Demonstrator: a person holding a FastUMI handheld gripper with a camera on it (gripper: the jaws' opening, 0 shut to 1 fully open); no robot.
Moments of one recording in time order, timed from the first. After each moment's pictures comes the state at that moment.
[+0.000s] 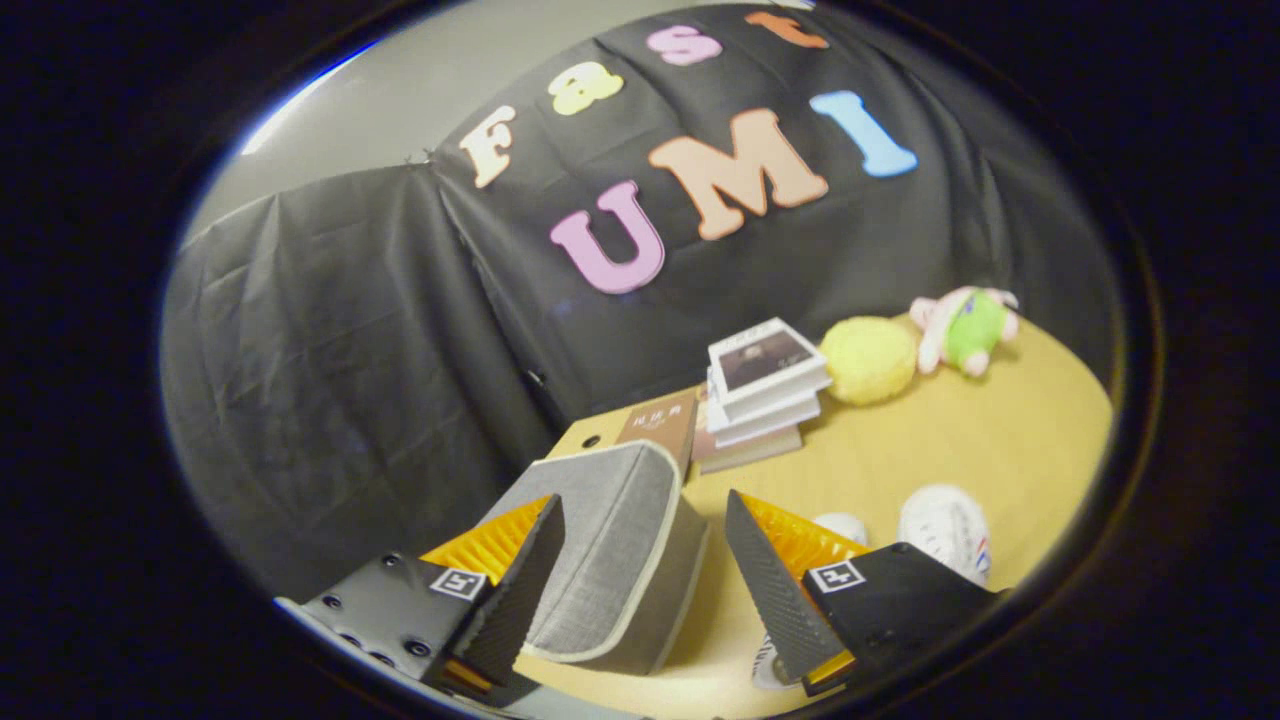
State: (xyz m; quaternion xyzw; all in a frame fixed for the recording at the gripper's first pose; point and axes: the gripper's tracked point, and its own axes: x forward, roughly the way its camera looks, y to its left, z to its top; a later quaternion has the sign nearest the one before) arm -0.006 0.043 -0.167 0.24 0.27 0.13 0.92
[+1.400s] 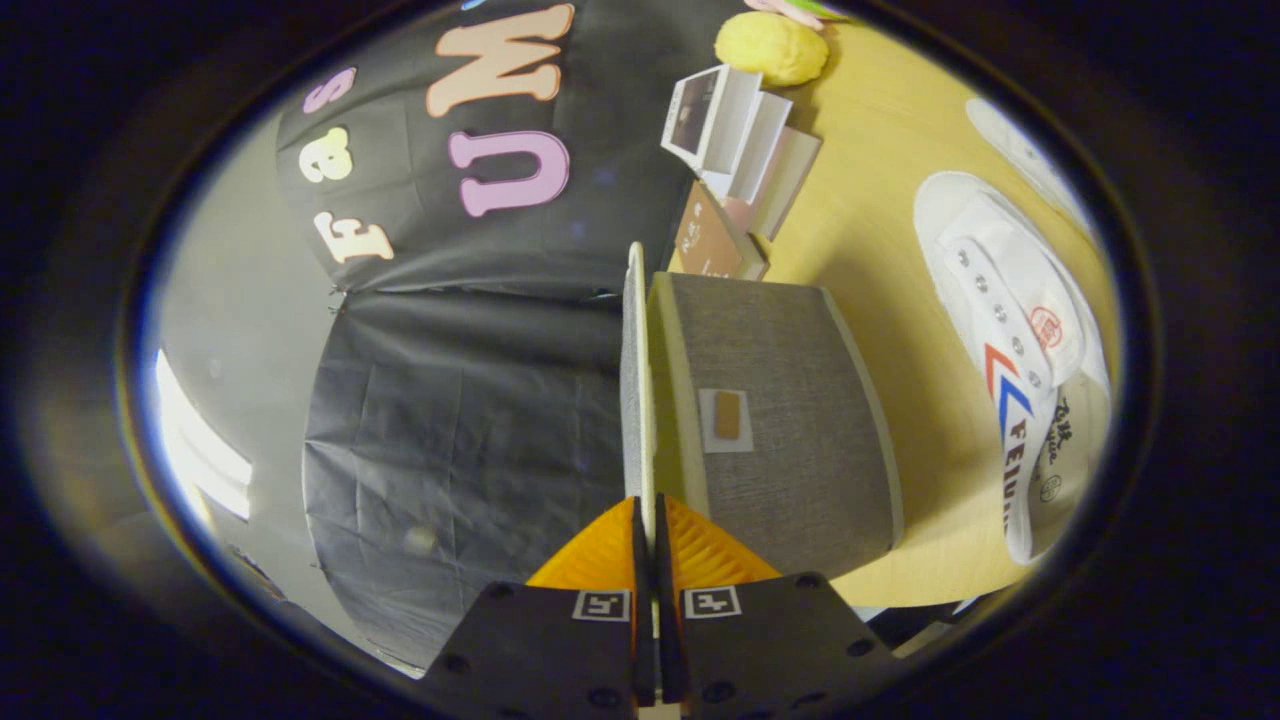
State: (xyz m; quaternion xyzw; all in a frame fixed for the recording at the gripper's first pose) arm -0.033 0.121 -0.184 0.57 0.45 0.22 0.65
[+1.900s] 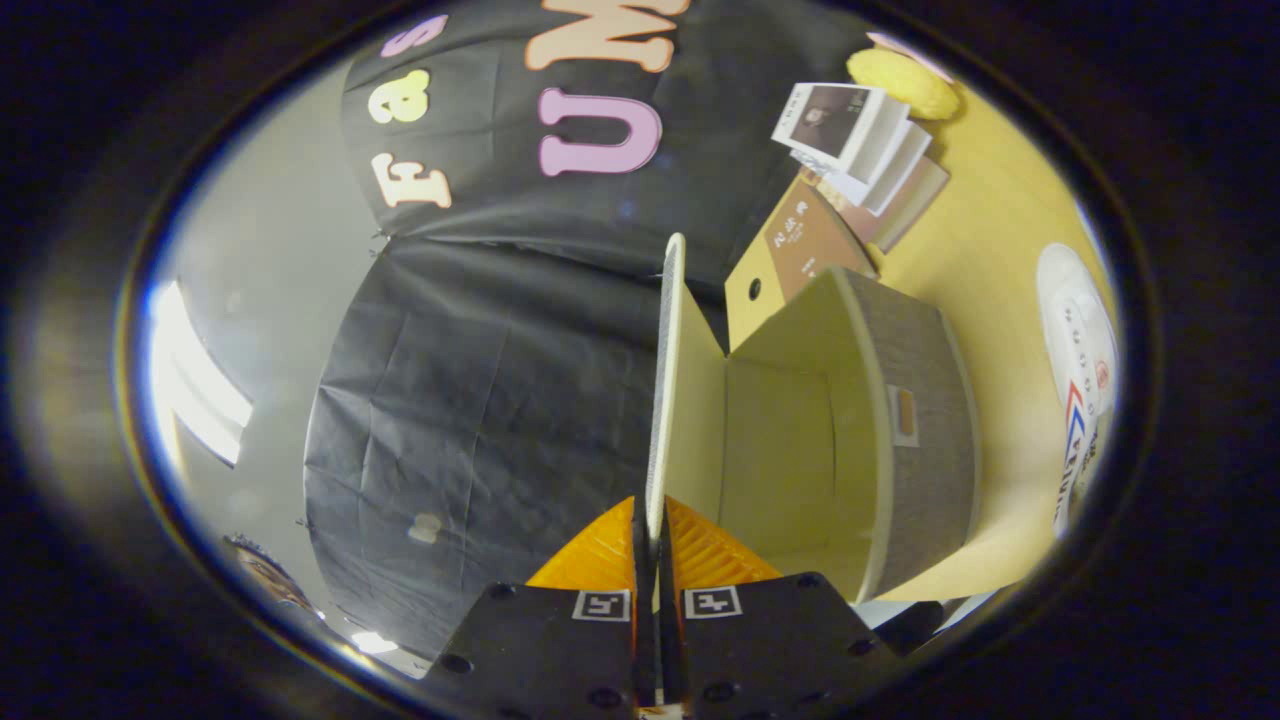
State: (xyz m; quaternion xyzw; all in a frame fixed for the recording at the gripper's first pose) arm -0.017 0.181 -0.093 0.52 0.43 0.29 0.69
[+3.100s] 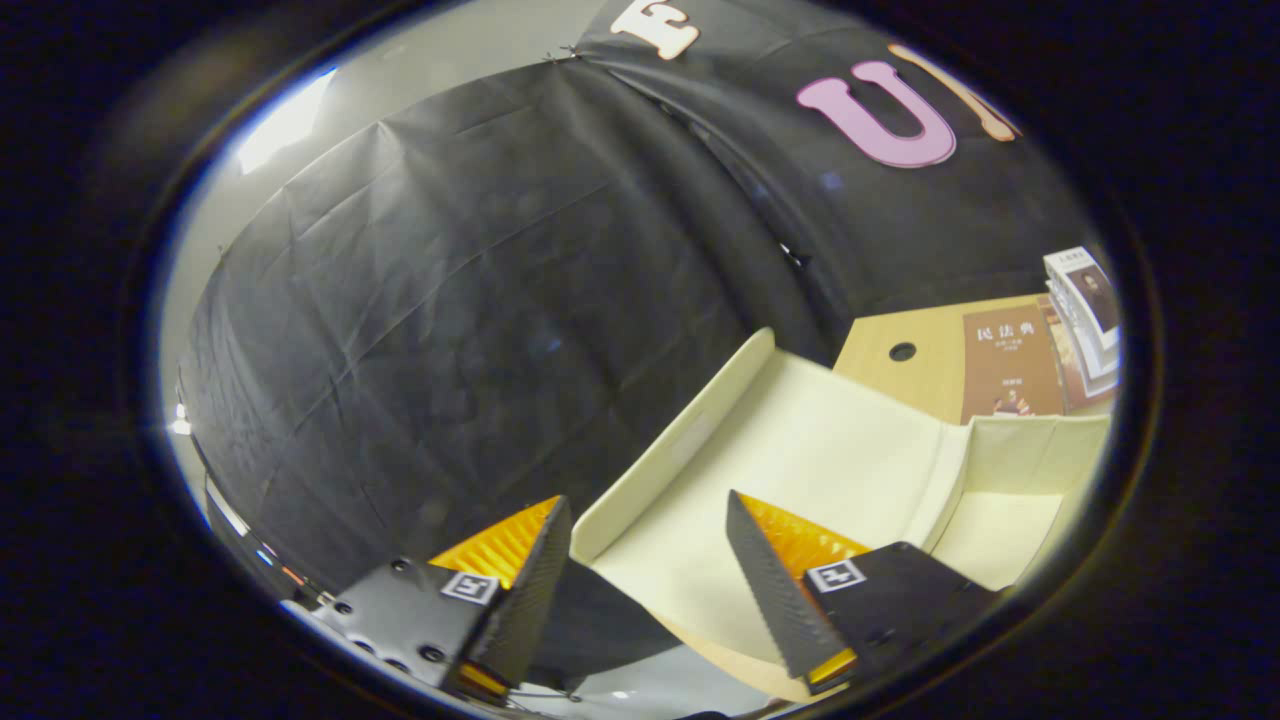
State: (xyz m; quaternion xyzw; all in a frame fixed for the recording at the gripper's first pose) arm -0.012 0.420 -0.101 0.20 0.33 0.42 0.82
